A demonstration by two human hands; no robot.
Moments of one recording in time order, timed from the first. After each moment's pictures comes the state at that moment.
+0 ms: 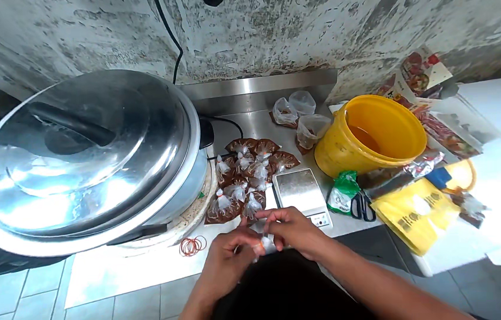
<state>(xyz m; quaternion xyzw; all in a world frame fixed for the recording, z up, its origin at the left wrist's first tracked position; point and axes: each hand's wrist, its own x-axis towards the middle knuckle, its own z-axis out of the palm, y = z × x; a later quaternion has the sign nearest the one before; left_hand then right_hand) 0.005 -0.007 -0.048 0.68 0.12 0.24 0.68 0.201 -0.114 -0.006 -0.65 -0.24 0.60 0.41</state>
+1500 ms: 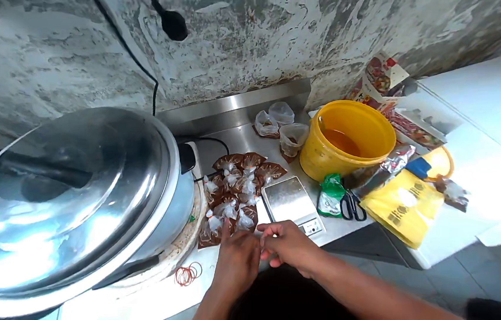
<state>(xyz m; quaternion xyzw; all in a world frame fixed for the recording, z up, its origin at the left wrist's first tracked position) 0.051 -0.010 -0.076 0.93 0.12 0.22 0.28 0.200 -0.124 0.007 -0.69 -0.12 0.59 0.41</state>
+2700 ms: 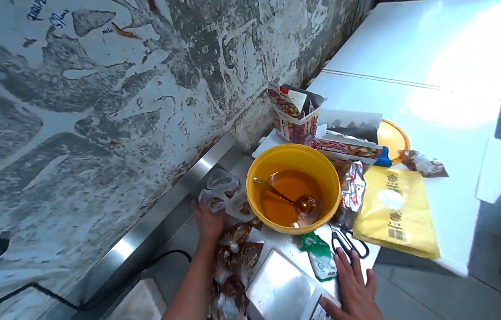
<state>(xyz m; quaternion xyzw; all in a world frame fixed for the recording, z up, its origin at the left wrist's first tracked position) 0.428 0.153 -0.119 0.90 0.30 0.06 0.33 0.276 -0.256 -0.185 -0.95 -0.12 0.03 0.29</state>
